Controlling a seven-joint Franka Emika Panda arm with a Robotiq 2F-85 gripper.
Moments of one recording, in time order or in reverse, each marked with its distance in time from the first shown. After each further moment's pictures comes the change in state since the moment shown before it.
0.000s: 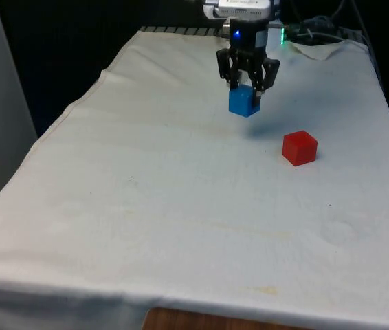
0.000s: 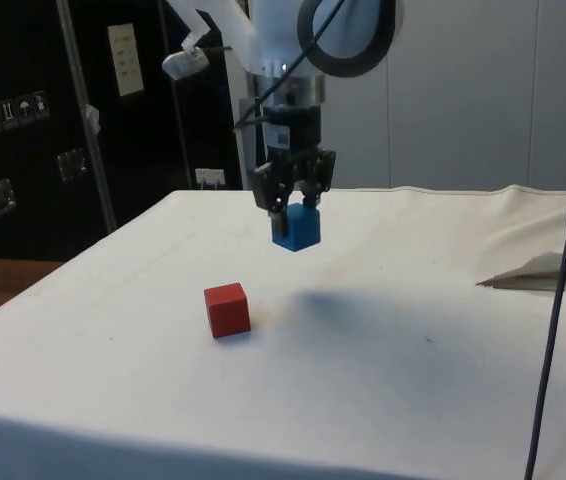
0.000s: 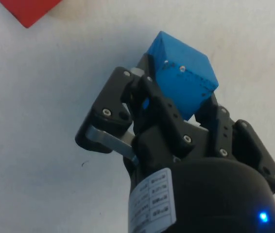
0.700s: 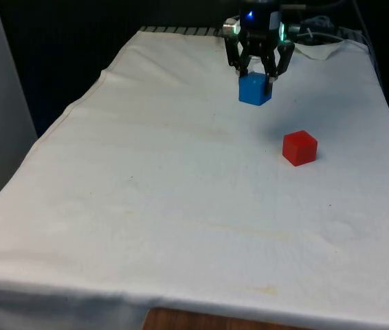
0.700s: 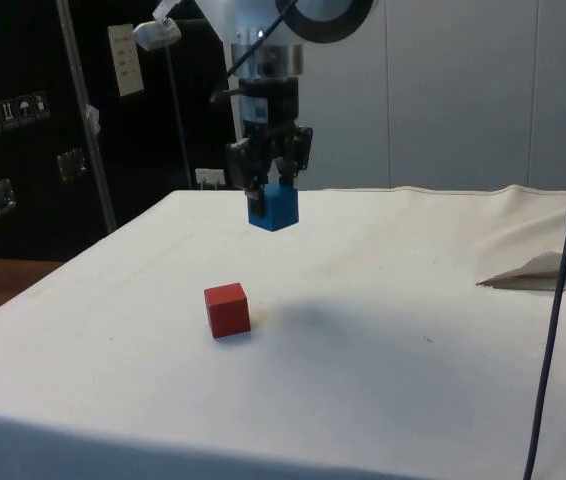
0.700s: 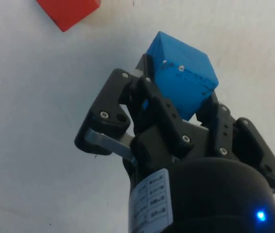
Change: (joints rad) arm 0.004 -0.037 0.039 0.079 0.000 -0.105 -0.040
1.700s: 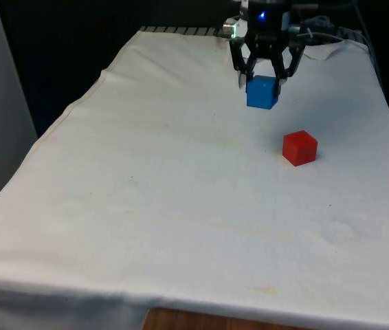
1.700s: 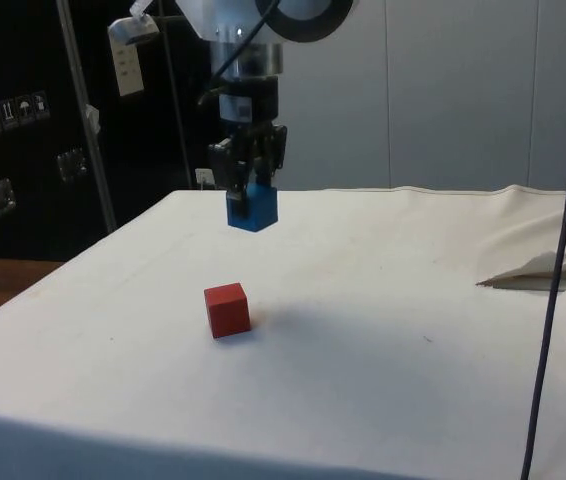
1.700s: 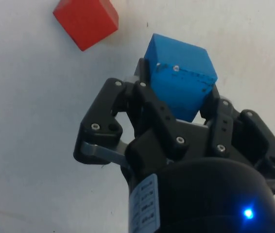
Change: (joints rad) arm 0.000 0.044 0.026 0.068 0.000 -0.008 -0.152
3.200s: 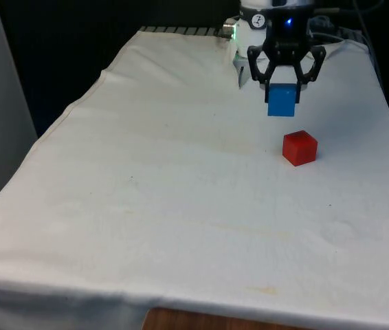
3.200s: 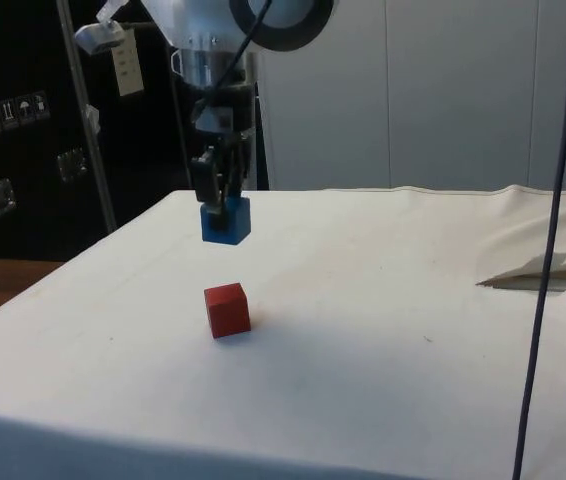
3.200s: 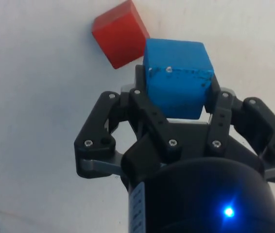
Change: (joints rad) arm 0.004 0.069 0.059 0.081 0.000 -0.002 -0.226
